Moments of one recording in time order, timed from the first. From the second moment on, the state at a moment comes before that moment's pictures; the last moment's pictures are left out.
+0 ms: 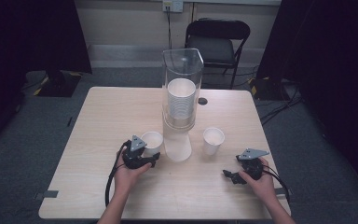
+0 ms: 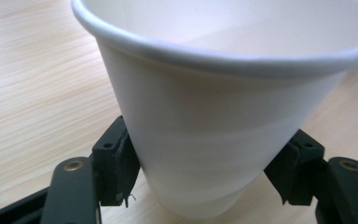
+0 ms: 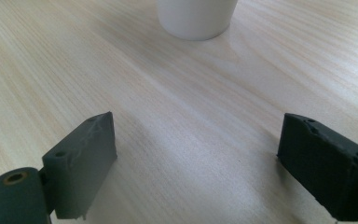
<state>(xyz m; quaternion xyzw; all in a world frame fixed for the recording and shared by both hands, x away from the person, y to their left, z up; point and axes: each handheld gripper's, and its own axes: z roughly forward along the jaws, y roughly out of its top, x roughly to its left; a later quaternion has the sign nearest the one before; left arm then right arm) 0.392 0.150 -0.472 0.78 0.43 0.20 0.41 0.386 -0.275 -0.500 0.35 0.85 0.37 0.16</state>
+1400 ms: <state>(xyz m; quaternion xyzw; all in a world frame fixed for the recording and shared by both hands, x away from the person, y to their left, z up) 0.377 0.191 -0.490 0.79 0.45 0.19 0.38 0.386 -0.275 -0.500 0.35 0.85 0.37 0.16</state>
